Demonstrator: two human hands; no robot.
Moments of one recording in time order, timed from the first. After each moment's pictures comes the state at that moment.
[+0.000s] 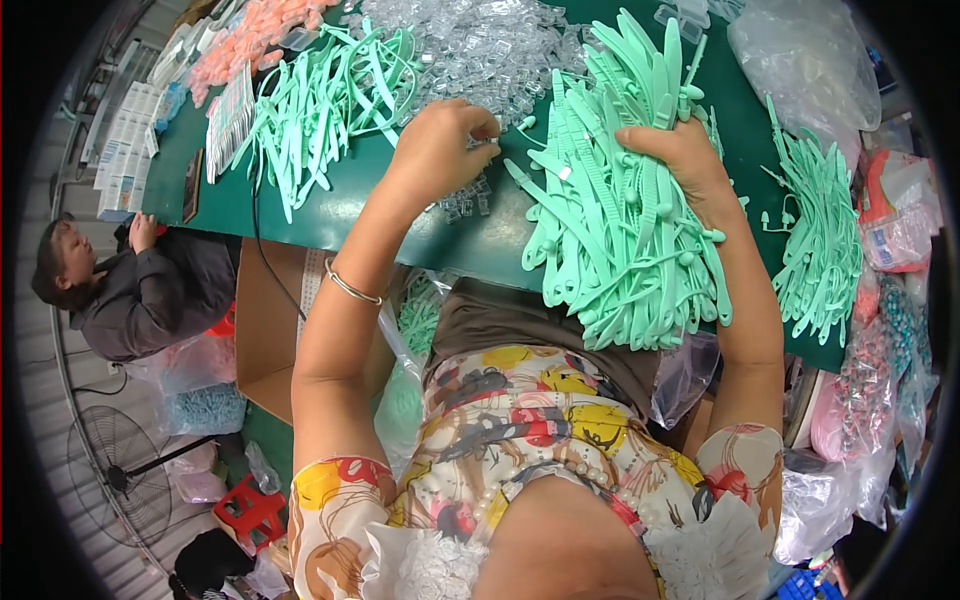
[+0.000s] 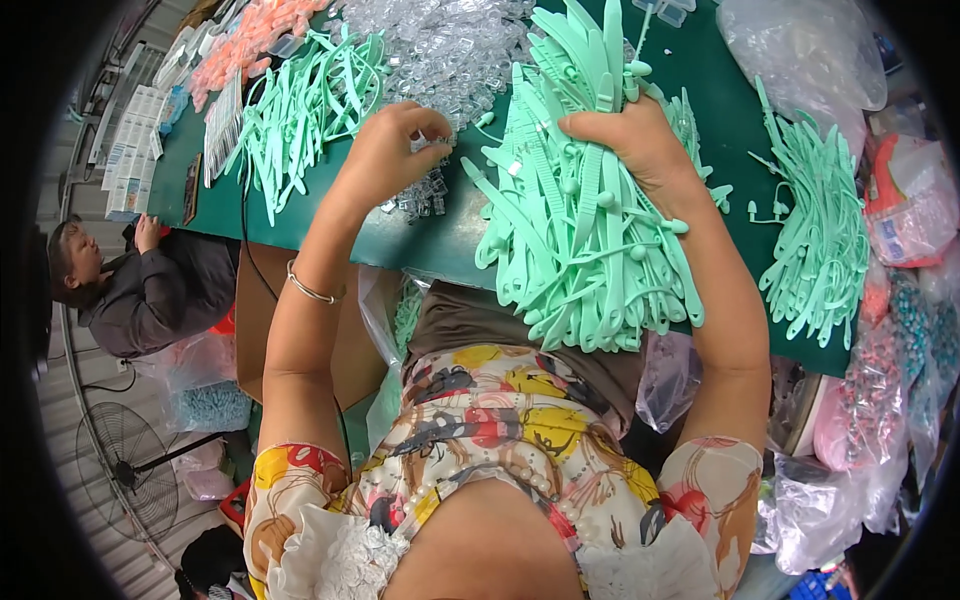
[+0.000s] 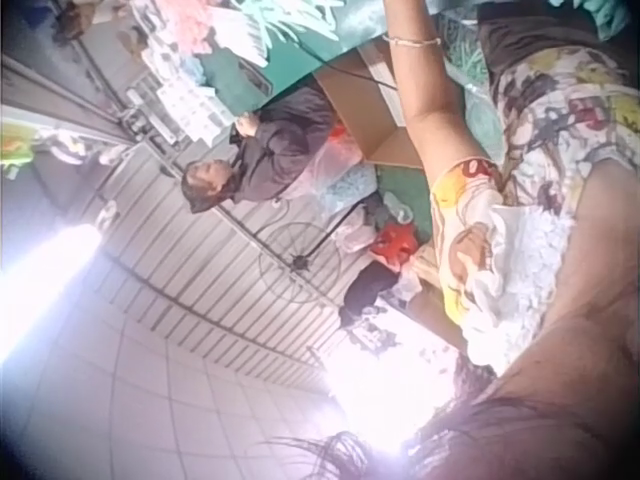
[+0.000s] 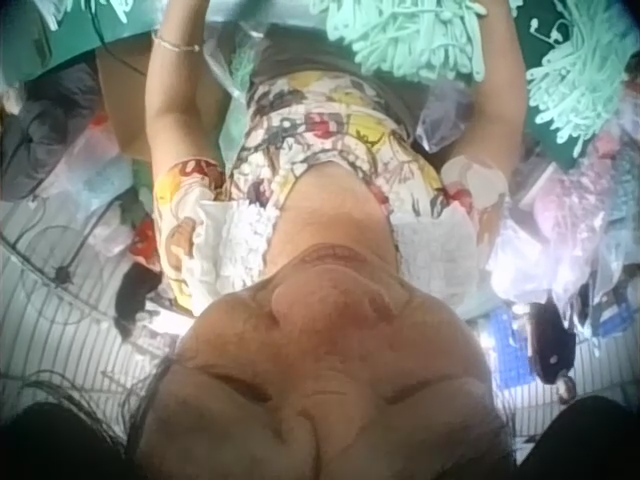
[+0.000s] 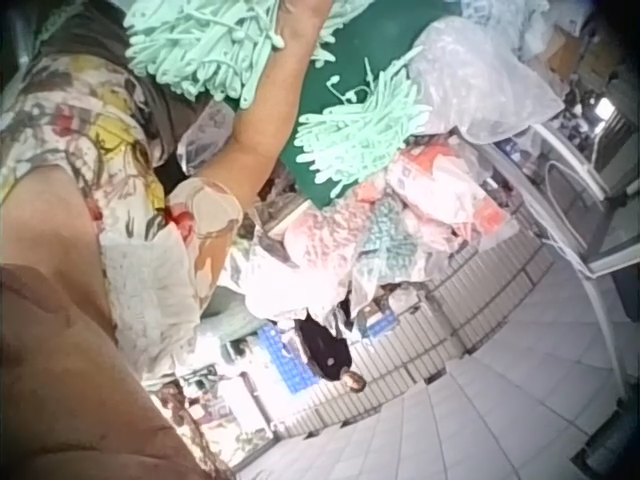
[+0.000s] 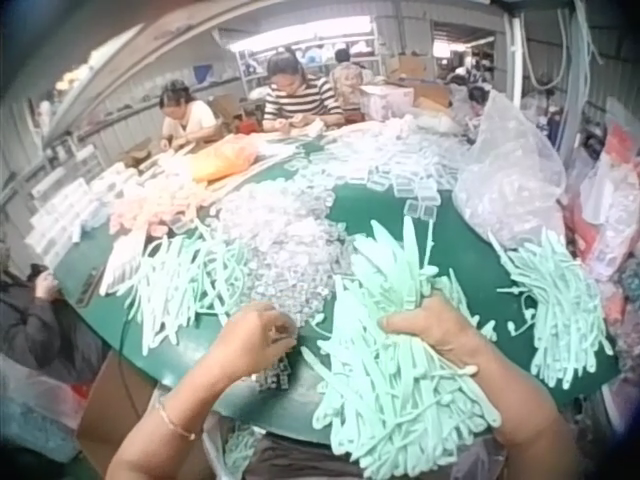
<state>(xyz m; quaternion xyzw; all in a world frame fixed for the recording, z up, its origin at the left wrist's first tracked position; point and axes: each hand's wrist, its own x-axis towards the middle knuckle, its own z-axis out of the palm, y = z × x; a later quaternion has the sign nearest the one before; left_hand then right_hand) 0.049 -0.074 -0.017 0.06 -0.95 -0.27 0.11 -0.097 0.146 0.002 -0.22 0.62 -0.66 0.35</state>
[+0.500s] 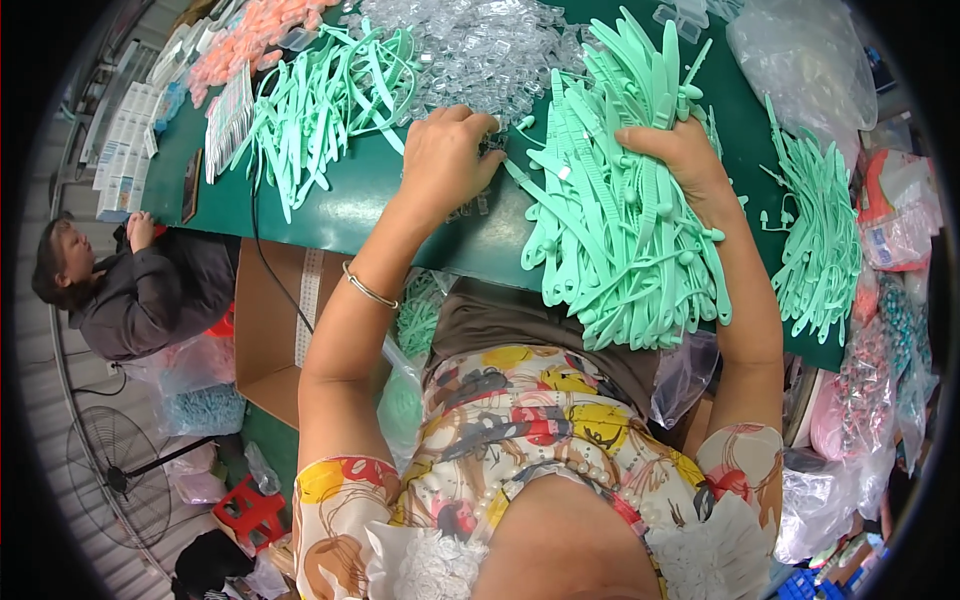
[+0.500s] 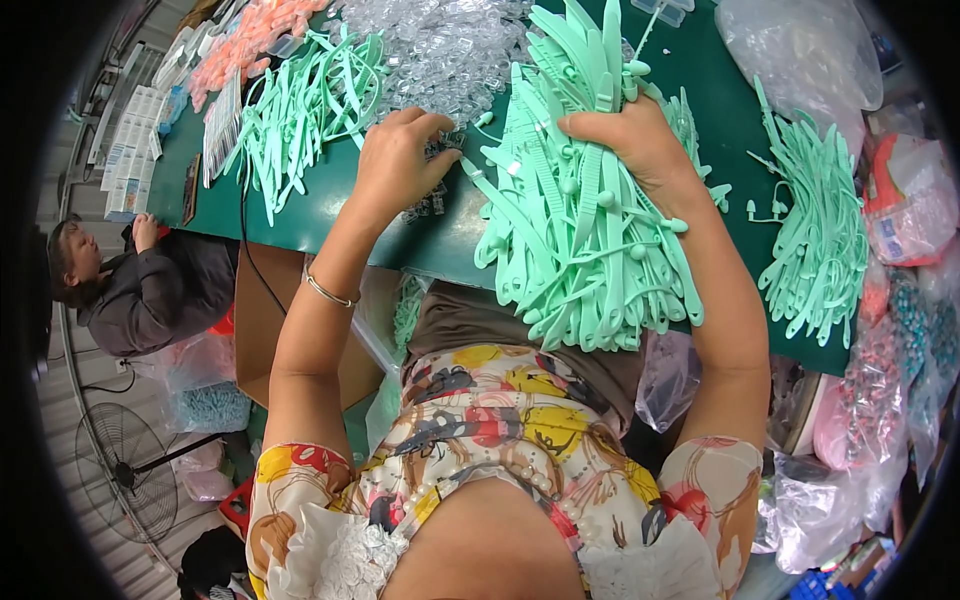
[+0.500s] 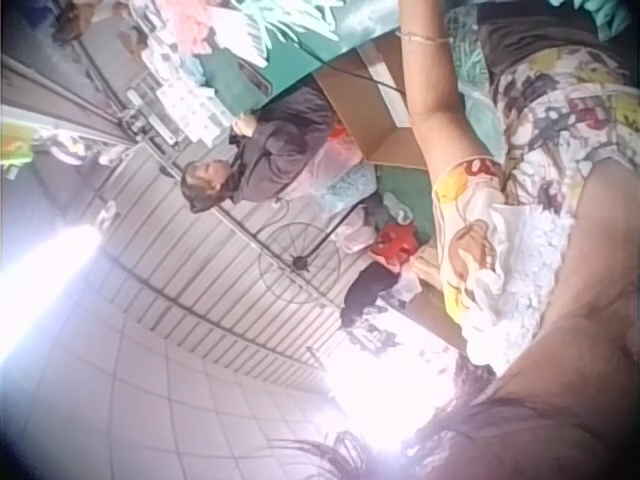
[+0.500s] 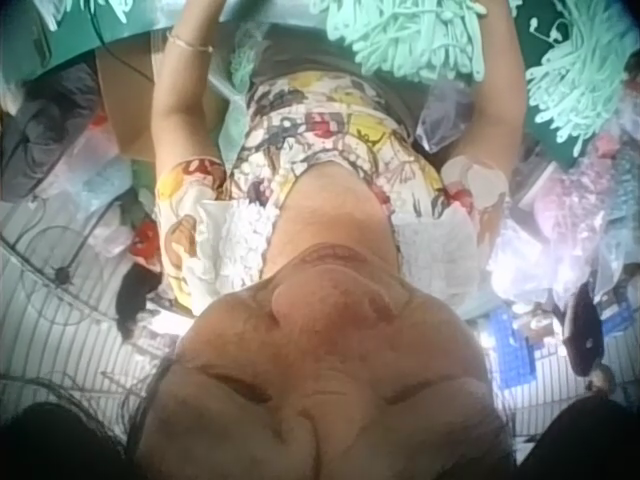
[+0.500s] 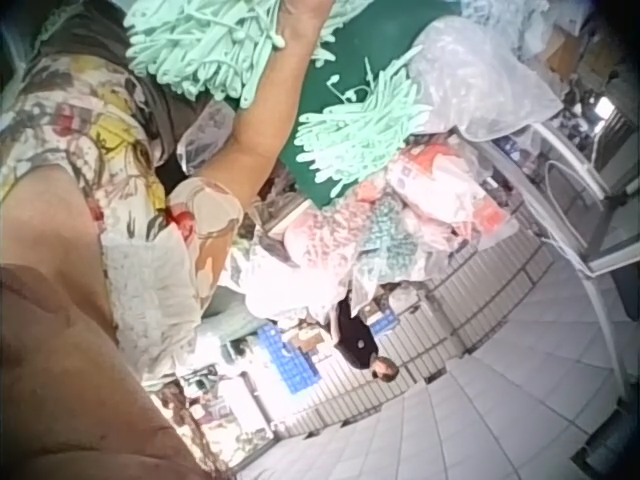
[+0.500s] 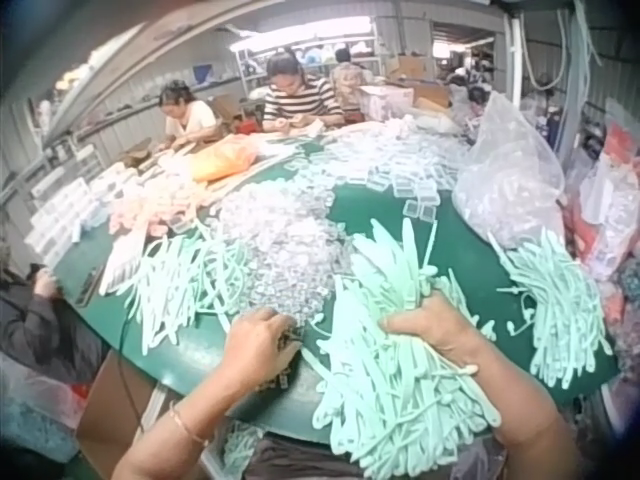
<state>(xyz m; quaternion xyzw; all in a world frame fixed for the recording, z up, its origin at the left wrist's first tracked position) 0.052 -0.060 -0.033 0.10 -0.97 -0.11 0.21 -0.099 0.146 -0.001 -0.22 0.62 -0.66 0.35</state>
